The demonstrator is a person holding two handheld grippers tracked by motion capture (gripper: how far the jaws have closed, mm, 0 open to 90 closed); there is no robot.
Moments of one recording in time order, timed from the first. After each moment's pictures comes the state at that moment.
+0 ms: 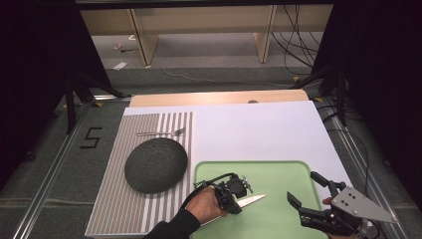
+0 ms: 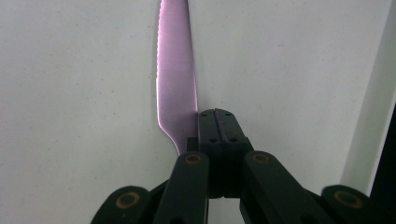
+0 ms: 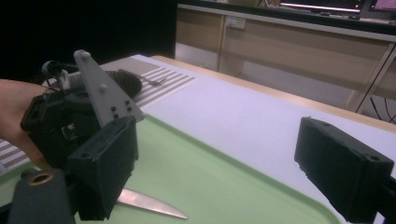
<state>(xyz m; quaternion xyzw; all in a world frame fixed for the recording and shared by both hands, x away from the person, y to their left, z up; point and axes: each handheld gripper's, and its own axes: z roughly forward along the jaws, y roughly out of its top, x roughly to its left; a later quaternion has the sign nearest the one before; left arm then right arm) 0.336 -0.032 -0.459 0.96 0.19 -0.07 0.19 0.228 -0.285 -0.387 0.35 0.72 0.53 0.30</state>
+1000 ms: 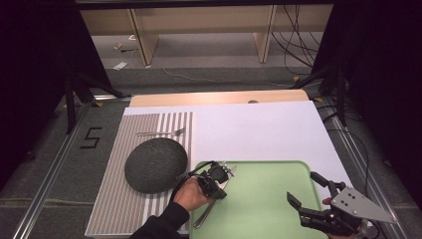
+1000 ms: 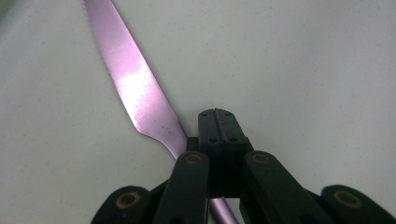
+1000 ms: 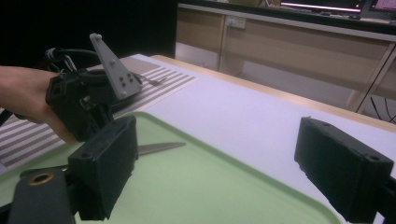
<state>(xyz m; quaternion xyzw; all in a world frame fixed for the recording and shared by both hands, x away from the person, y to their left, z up) 0.364 0.013 -0.461 0.94 0.27 -0.04 0.21 0.228 -0.285 -0.388 0.35 0.72 0.53 0.30</state>
